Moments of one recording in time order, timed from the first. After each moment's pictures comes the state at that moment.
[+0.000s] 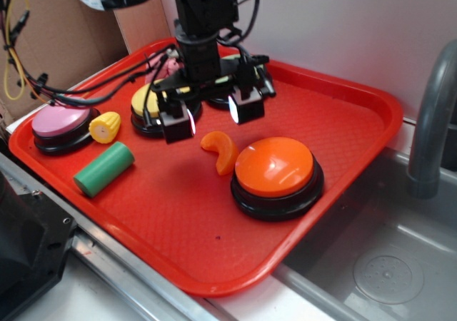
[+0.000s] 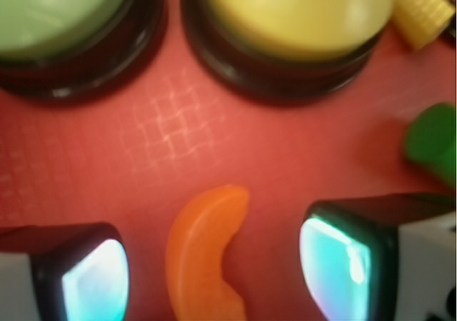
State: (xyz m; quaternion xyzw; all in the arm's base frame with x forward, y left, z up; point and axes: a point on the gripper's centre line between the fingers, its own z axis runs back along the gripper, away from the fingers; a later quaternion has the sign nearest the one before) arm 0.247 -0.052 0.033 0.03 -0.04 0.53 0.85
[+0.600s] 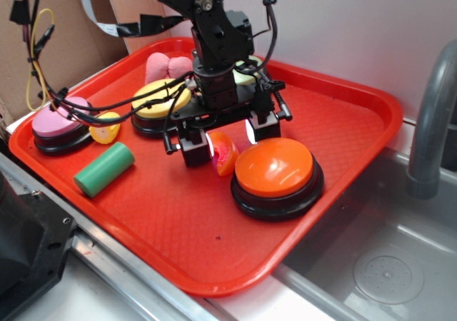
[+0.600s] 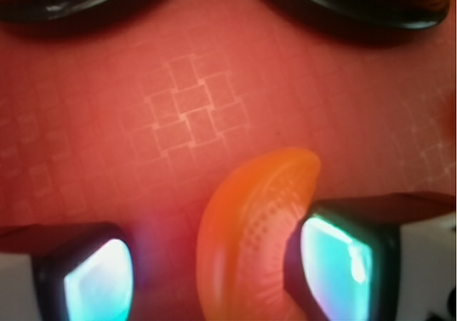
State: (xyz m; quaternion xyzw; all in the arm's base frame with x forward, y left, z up) arm 0.253 -0.071 0.012 0.00 -0.06 0.51 0.86
